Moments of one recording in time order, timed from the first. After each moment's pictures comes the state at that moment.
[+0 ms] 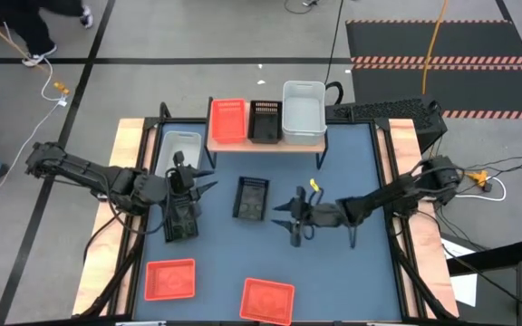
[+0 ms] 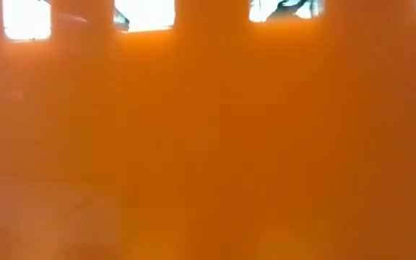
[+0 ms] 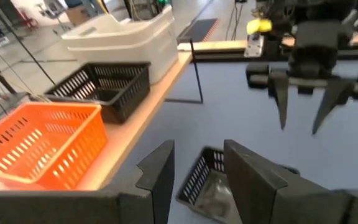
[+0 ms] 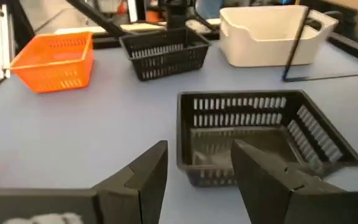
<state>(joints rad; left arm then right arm) -0.29 0.87 0.70 -0.22 -0.66 -0.05 0.26 1.63 0.59 0.71 0.34 0.19</state>
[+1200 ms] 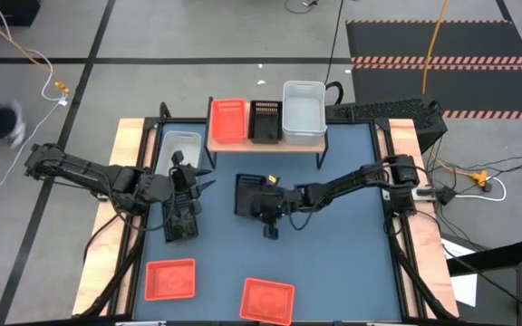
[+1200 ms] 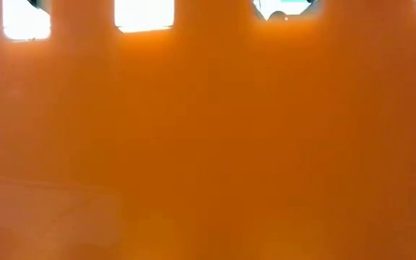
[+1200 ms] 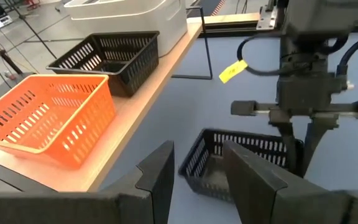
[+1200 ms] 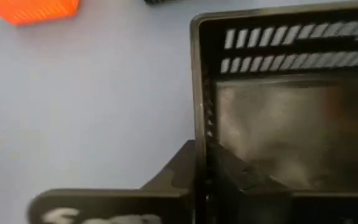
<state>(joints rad) -0.26 0.87 0.70 -0.34 -0.65 -0.11 0.07 1.93 1.04 0.22 -0.08 0.15</state>
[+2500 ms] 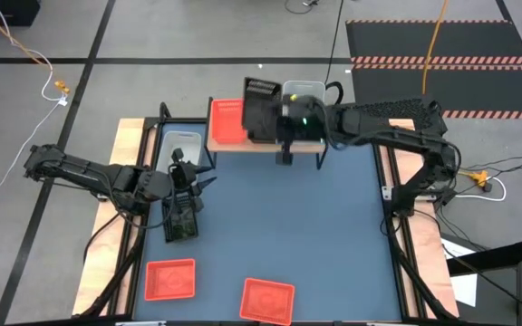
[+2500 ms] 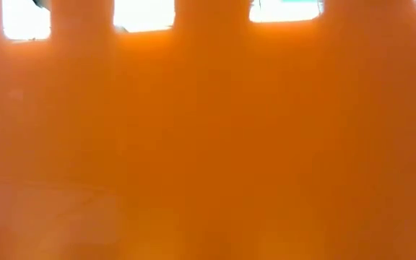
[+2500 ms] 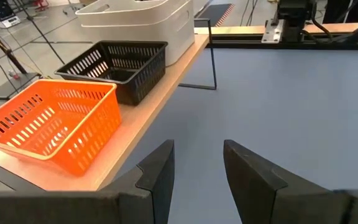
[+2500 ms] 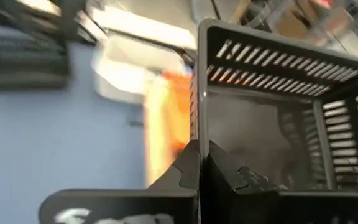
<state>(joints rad) -0.24 0.87 0.70 -0.29 -0.65 -0.11 -0.22 1.60 1.68 -0.62 0.14 -0.38</state>
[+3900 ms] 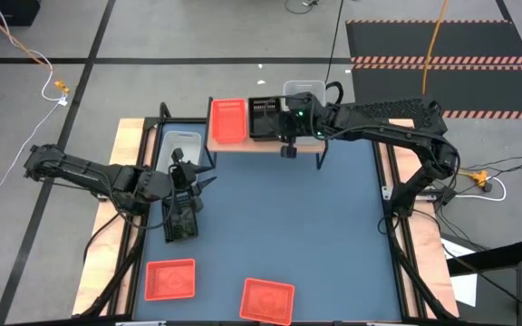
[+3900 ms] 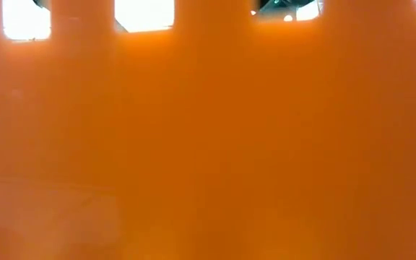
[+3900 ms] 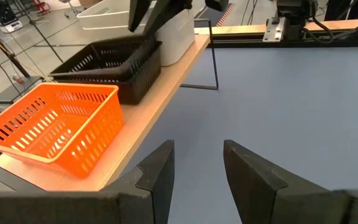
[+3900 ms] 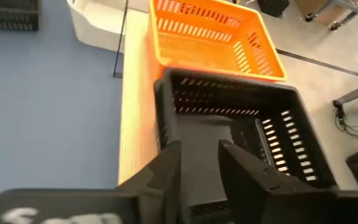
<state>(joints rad) -0.24 0.87 0.70 -0.29 -0.66 -0.09 -0.40 1.60 1.41 -0.43 0.00 -0.46</state>
